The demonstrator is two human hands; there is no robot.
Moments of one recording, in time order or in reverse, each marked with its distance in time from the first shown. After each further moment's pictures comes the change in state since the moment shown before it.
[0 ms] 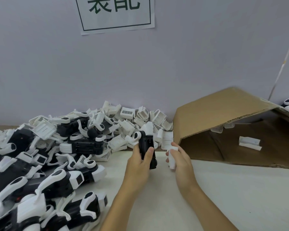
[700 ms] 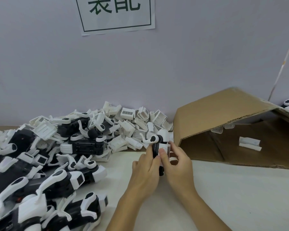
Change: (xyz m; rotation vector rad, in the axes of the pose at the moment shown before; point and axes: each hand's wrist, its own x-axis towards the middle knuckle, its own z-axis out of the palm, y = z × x) left_hand -0.009 0.000 0.012 0.222 -0.174 0.051; right_hand -0.009 -0.002 0.010 -0.328 0.072 -0.352
